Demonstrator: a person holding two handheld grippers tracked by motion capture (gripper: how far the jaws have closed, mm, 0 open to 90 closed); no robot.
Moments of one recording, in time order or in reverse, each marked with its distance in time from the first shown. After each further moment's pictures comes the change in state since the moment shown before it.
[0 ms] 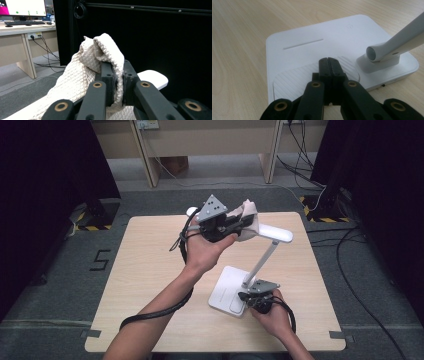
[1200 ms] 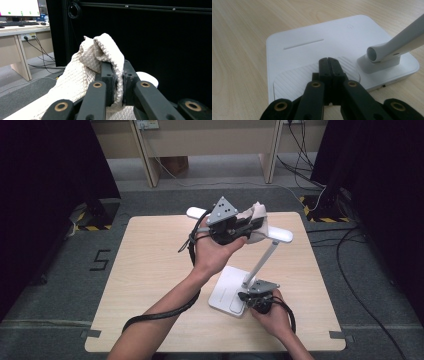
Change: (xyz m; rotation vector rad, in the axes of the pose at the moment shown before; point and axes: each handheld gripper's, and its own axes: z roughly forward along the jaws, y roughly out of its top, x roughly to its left) left arm -0.016 0.000 0.012 0.006 -0.028 0.018; right arm 0.001 0.000 0.000 0.000 0.000 -0.001
